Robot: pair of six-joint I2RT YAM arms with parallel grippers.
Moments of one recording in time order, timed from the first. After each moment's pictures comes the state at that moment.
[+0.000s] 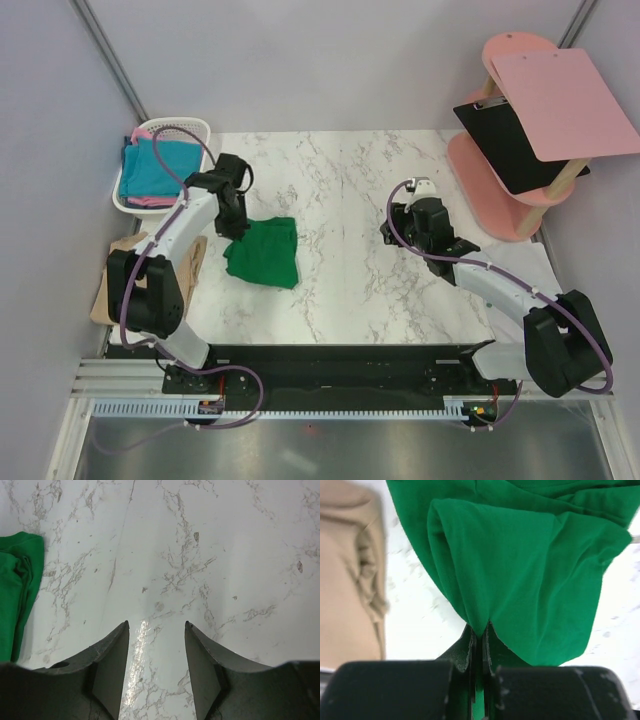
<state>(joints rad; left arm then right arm) -0.25 1.64 1.35 -0.95 -0.15 -0.36 0.44 1.31 0.72 0.07 0.07 0.34</state>
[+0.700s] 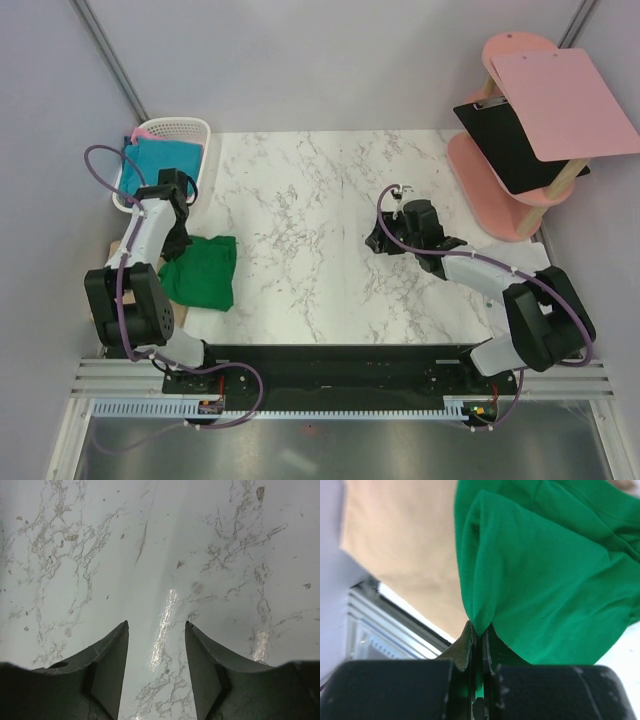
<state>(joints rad) 0.10 1.53 1.21 -1.04 -0.44 -0.31 0.44 1.44 0.72 0.12 -0.13 0.39</state>
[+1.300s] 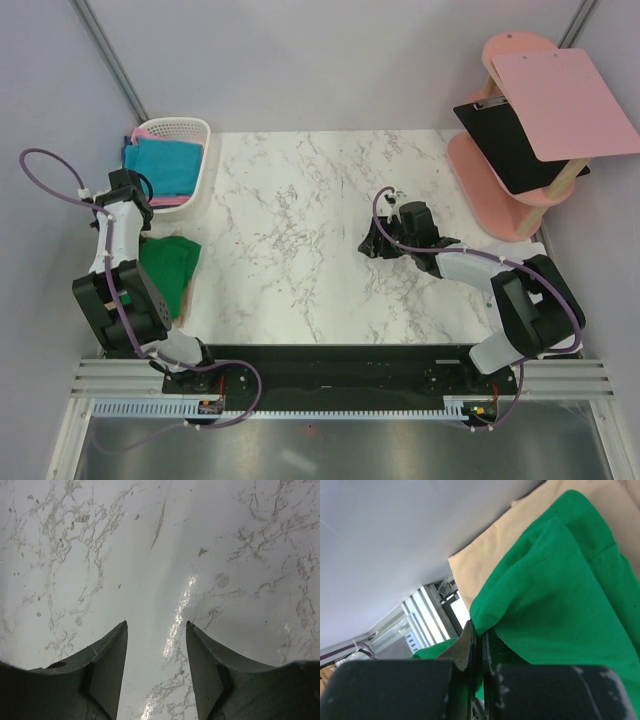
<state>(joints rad) 0.38 1.55 1.25 -0.95 -0.75 -0.33 0.44 1.53 0.72 0.16 -0.25 0.43</state>
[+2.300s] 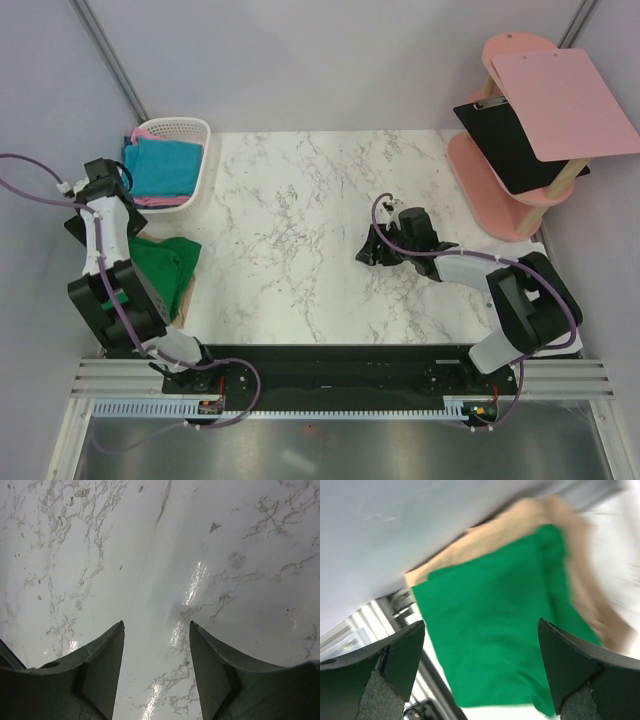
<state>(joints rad) 0.47 1.60 1.36 -0.89 -0.56 -0.38 0.44 1.55 0.68 0.19 -0.32 0.44</state>
